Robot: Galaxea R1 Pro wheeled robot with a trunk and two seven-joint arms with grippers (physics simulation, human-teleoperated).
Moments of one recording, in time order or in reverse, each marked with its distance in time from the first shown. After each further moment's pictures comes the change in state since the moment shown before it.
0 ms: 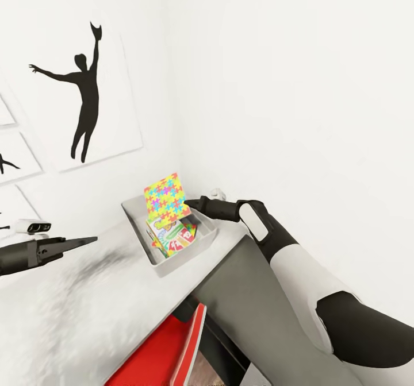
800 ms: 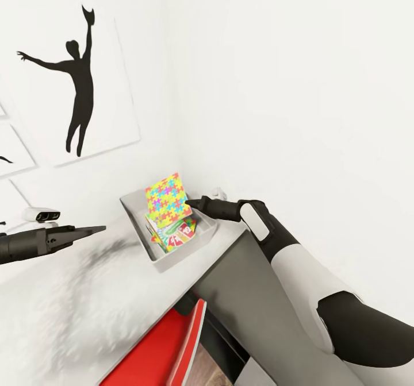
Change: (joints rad) left arm -0.085 -0.021 -0.054 -0.001 0.000 -0.002 0.000; right arm 0.000 -0.007 0.001 -0.003 0.001 0.002 -0.001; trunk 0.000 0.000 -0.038
